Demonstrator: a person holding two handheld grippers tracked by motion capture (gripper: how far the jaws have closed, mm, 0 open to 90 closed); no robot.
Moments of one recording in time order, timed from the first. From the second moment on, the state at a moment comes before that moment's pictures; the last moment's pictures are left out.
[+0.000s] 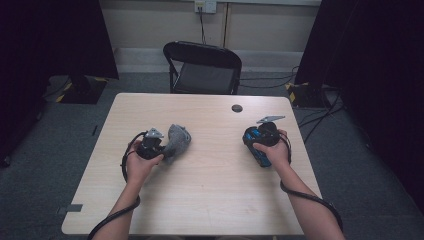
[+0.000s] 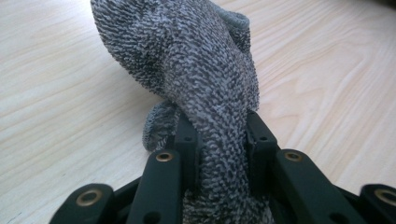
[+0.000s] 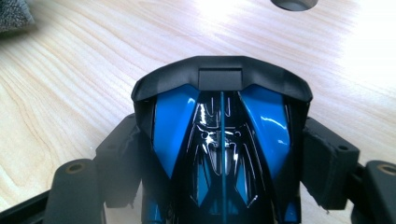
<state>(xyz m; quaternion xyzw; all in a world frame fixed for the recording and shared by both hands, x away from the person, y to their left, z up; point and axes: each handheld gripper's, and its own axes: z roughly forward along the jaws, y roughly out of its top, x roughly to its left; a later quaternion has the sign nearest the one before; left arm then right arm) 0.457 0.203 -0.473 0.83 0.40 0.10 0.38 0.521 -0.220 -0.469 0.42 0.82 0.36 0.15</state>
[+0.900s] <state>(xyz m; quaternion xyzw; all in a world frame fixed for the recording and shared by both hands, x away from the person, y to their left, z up) 0.469 0.193 -0.486 0.83 0.40 0.11 0.37 0.529 -0.216 -0.488 0.43 0.83 0.33 0.15</state>
